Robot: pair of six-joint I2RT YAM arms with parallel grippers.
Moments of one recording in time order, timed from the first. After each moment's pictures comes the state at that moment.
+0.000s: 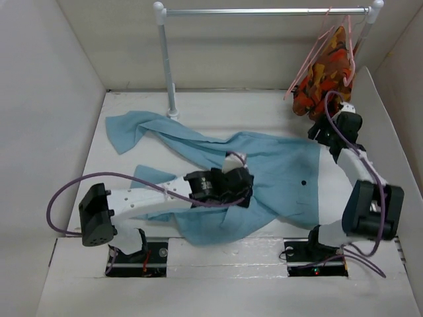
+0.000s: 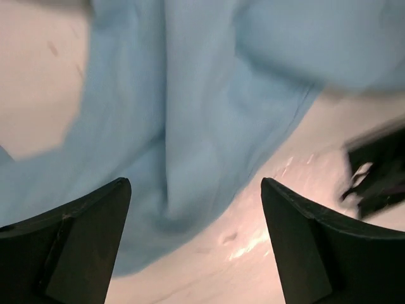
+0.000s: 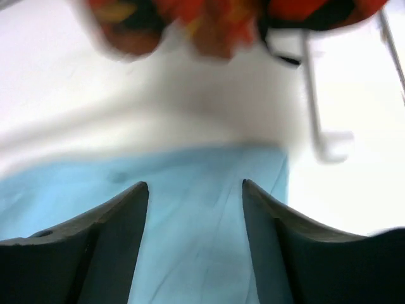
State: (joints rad) left arm -1.29 1.46 1.15 -0.73 -0.34 -0.86; right arm -0.23 1.53 0.99 -0.01 -0.16 0.23
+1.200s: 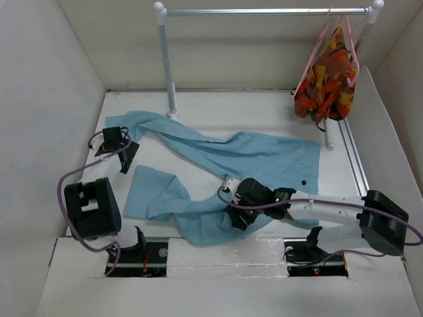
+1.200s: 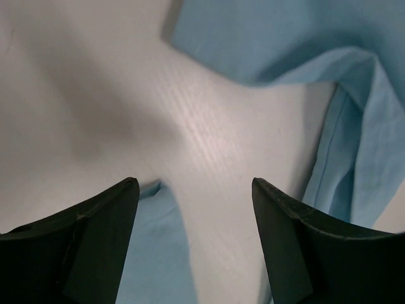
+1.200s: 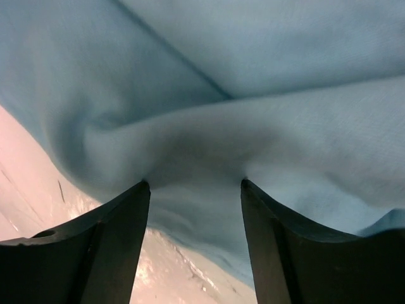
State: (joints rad) left arm 0.18 1.41 0.79 -0.28 -0.14 -0.95; right arm 1.06 1.29 0.64 -0.29 -0.12 0.22
